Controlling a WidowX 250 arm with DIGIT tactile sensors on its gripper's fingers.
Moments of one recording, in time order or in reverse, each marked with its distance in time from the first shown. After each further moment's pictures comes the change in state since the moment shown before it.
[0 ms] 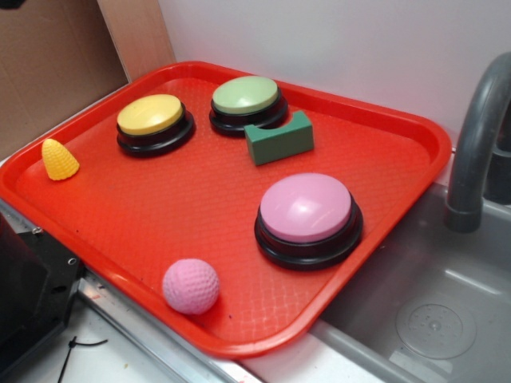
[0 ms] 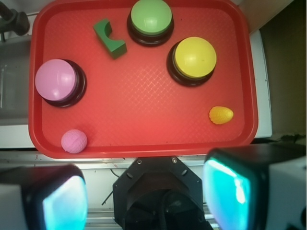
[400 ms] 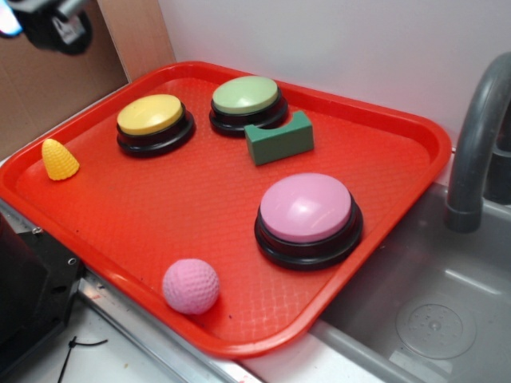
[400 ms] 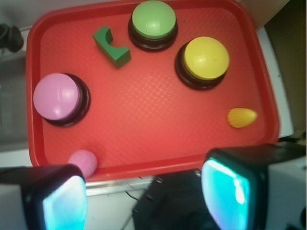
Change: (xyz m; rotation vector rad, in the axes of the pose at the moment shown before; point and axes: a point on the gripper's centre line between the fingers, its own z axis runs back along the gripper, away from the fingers) arm 0.008 -0.034 -0.034 -0.019 -0.097 0.087
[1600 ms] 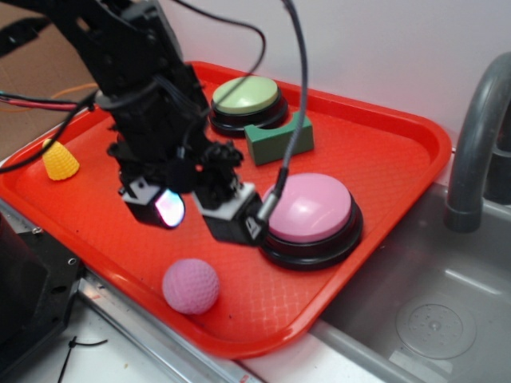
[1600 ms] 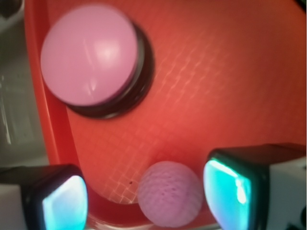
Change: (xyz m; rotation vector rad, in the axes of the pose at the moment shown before) arm -0.018 -0.084 -0.131 -0.152 0.115 0.120
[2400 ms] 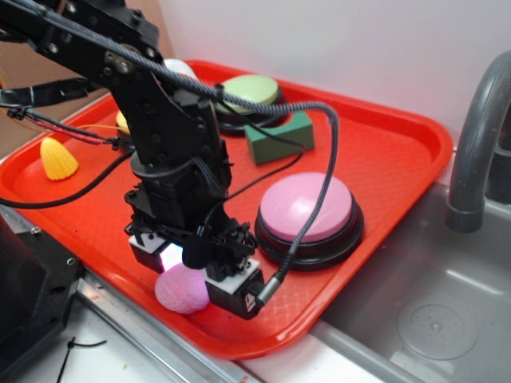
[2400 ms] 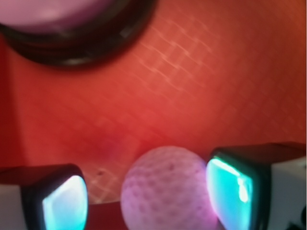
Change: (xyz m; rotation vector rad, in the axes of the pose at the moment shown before) arm -0.022 0.006 -0.037 0.153 0.128 -0.062
